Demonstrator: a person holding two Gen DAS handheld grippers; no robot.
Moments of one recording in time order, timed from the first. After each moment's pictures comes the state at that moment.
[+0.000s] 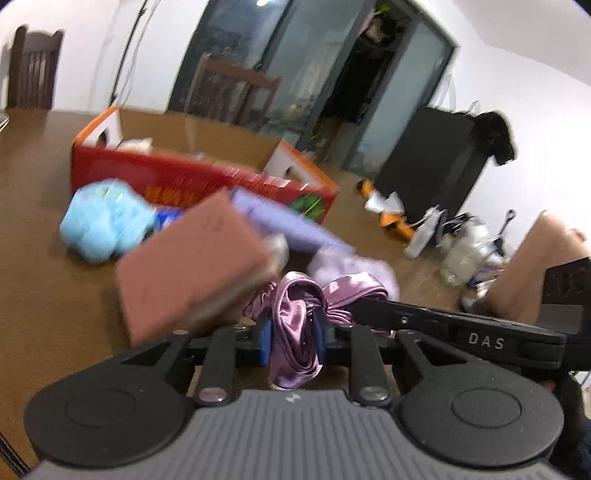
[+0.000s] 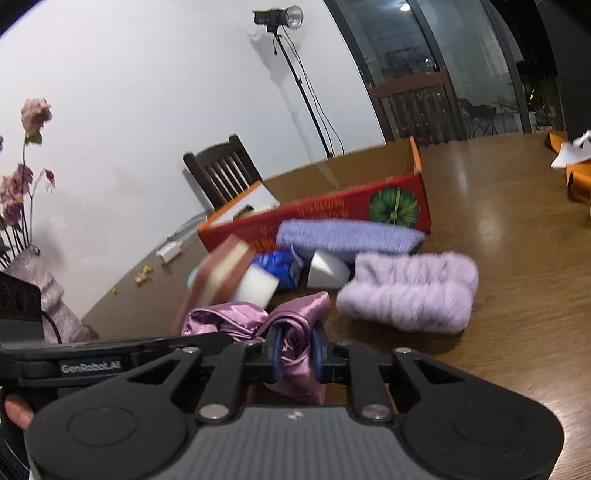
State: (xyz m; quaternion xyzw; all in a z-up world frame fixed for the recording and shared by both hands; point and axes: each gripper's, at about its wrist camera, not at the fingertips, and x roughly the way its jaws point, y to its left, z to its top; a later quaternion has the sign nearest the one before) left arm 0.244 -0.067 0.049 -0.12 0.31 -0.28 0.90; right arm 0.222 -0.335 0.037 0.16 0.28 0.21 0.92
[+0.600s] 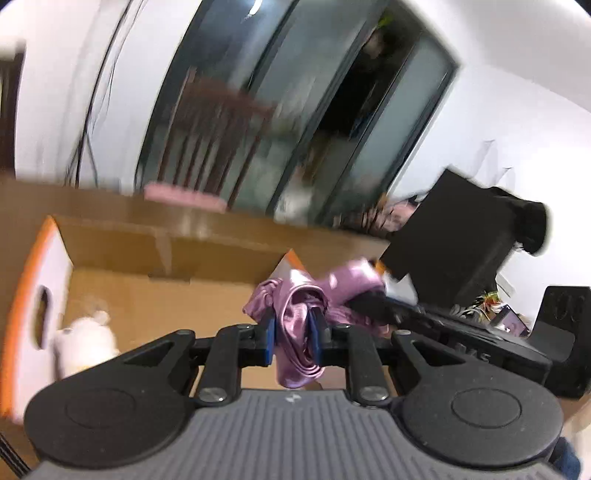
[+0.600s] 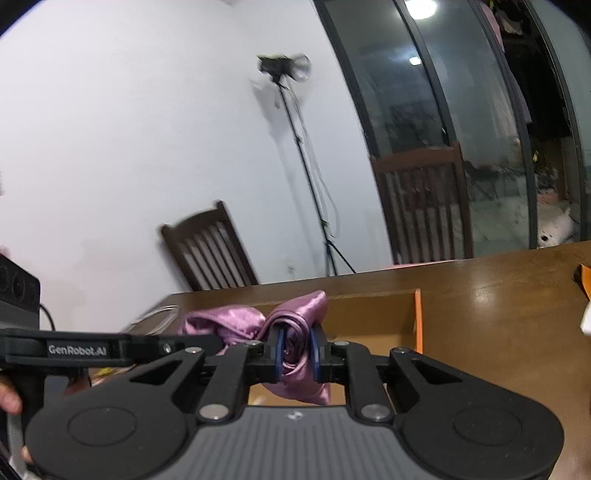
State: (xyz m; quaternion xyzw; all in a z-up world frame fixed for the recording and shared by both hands) left arm 0.491 -0.086 0.126 -0.14 0.33 -0.29 0.89; right arm 0.428 -0.345 0.131 0.12 0.21 0.18 0.95
